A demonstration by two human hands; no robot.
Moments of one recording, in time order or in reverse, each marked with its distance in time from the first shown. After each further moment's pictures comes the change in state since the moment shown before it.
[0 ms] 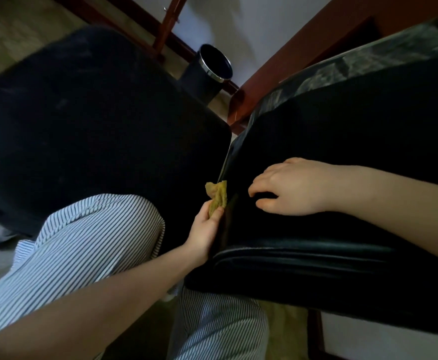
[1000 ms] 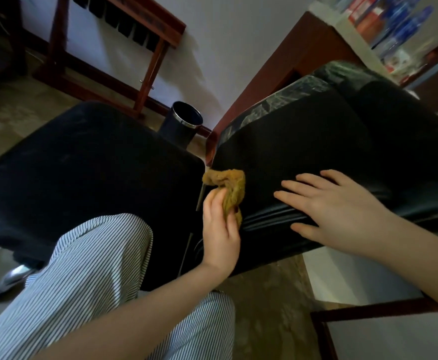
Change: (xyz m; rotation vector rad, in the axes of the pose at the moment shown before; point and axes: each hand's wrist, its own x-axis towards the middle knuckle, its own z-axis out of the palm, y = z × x) left_hand -0.113 0.033 0.076 0.527 0.190 0.995; right_hand -0.175 -0.030 0.055 -0.089 0.377 0.378
